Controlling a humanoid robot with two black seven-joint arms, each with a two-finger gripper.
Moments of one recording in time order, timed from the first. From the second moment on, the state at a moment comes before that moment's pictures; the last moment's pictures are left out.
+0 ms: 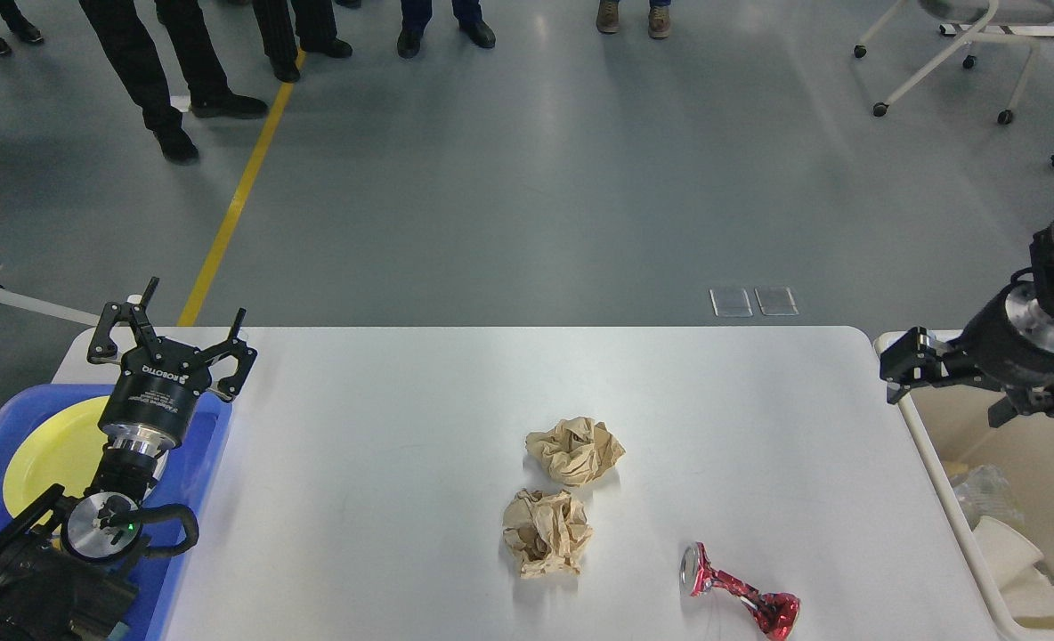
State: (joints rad) left arm -0.46 0.24 -1.18 -0.48 -0.03 -0.76 -0.25; right arm 1.98 -0.56 -1.26 1.30 -0.16 0.66 -0.21
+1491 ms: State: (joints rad) left arm -0.46 0.24 -1.18 -0.48 -0.03 -0.76 -0.25; right arm 2.27 -0.22 -1.09 1.63 0.11 0.49 -0.21
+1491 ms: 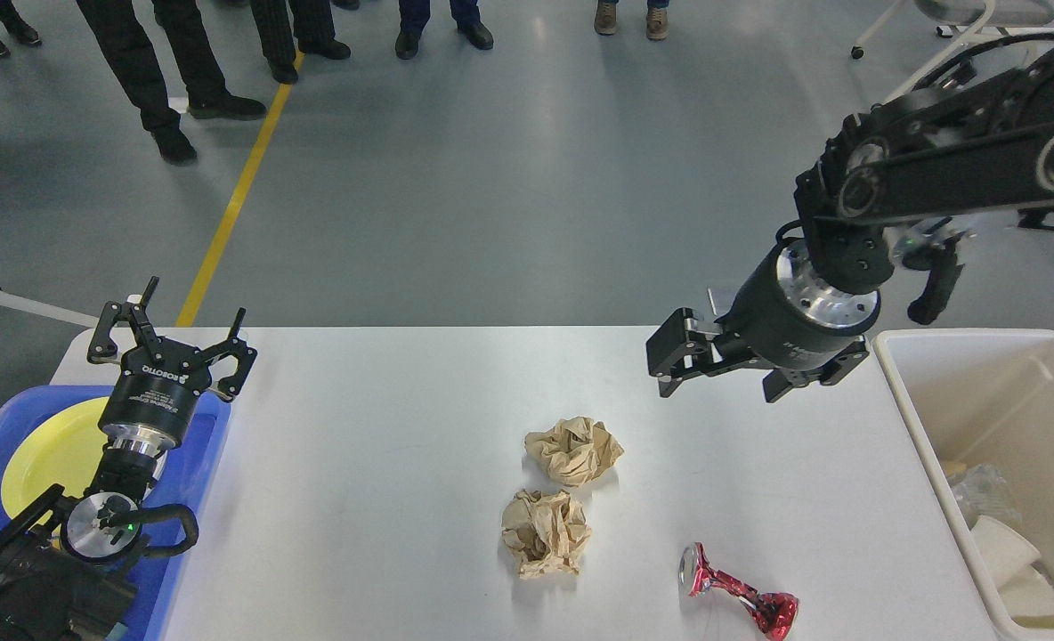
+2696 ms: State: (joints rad) left arm -0.46 0.24 -1.18 -0.48 -0.03 -0.76 -0.25; right arm 1.31 0.17 -0.71 0.93 0.06 0.17 -0.30
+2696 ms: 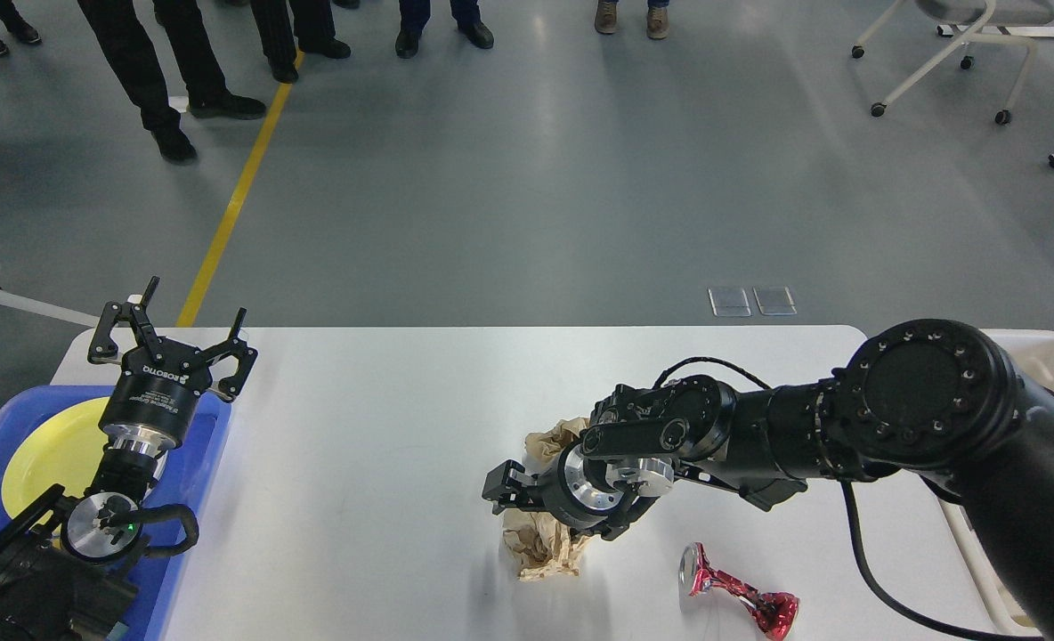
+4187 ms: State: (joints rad) left arm -0.46 0.24 -1.18 -0.48 -0.03 -0.76 -0.25; right arm 1.31 0.13 -0.73 1.05 -0.05 0.06 -0.29
